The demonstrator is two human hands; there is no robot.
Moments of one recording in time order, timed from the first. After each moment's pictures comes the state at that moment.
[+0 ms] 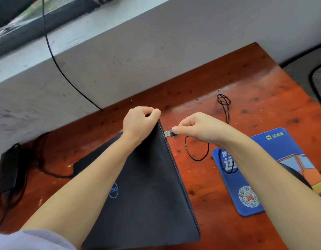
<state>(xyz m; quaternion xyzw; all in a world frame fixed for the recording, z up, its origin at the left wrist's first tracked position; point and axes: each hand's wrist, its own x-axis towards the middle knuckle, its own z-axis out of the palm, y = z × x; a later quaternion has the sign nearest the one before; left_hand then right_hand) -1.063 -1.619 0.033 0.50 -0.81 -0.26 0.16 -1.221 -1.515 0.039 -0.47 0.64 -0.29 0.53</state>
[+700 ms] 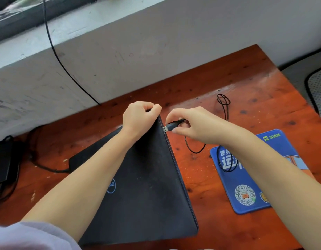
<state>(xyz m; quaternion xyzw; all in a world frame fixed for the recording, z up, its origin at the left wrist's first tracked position) -1.061 -1.623 0.033 0.50 -0.81 -0.26 0.17 -1.217 -1.521 0.049 -0.64 0.62 -0.24 0.39</state>
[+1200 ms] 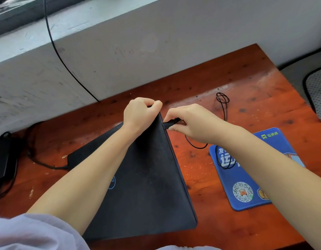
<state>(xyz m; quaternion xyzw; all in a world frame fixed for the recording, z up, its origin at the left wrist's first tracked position) -1.063 -1.626 0.029 0.50 -0.81 -0.26 0.17 -1.211 -1.525 0.034 -0.72 0.59 -0.25 0.27</state>
